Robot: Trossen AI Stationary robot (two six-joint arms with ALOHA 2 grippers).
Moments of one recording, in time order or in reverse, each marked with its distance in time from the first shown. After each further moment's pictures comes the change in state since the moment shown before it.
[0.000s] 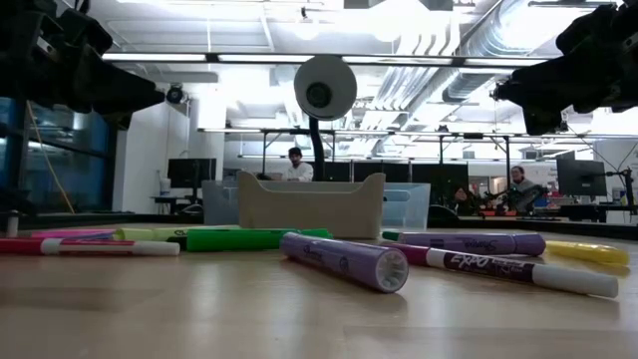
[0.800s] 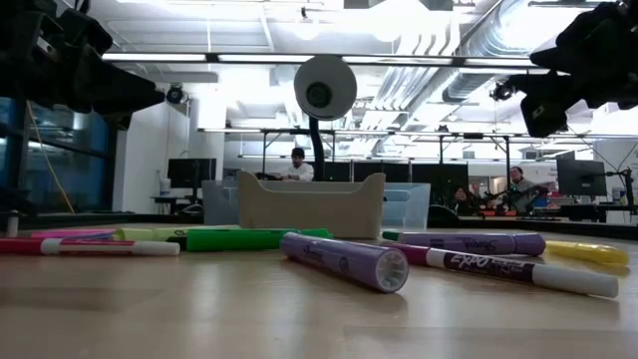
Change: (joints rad) left arm 0.000 0.000 0.000 0.000 0.000 0.000; right arm 0.000 0.000 0.000 0.019 -0.145 0.154
